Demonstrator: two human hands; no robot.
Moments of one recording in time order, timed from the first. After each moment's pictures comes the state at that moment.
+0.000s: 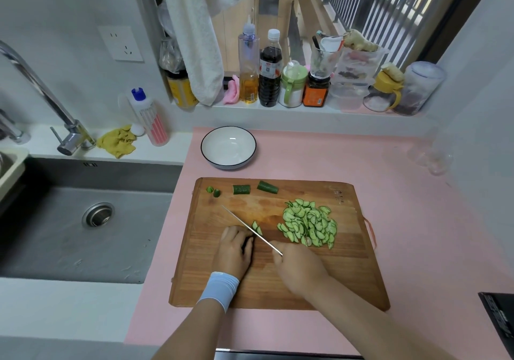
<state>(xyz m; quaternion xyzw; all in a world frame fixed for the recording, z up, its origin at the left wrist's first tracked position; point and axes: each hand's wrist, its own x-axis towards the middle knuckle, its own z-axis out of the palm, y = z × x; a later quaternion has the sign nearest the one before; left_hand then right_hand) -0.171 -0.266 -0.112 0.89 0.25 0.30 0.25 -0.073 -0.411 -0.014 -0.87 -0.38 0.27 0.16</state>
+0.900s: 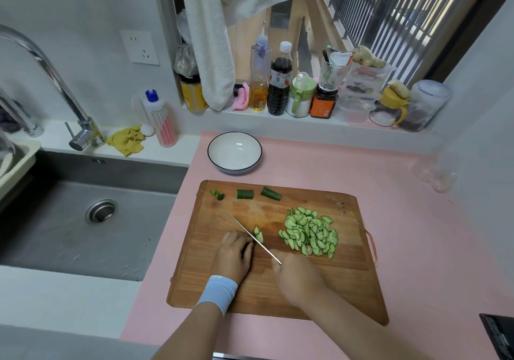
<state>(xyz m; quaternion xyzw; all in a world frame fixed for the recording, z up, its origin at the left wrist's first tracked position) -0.174 -0.267 -0.114 0.88 0.27 0.31 0.26 -0.082 -0.414 -0.013 -0.87 -0.38 0.26 0.15</state>
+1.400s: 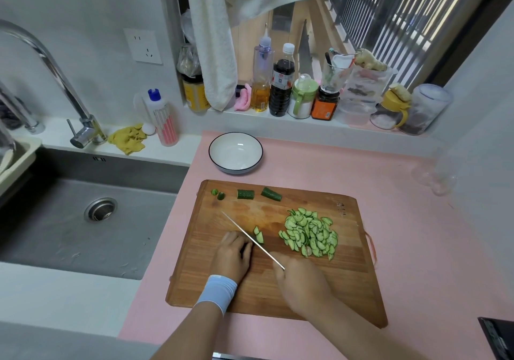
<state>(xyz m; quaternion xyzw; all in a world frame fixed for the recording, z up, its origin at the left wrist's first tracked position) -0.175 -0.266 -0.116 0.87 0.28 0.31 0.26 -0.087 -0.426 -0.013 -0.88 -0.40 0.22 0.16</state>
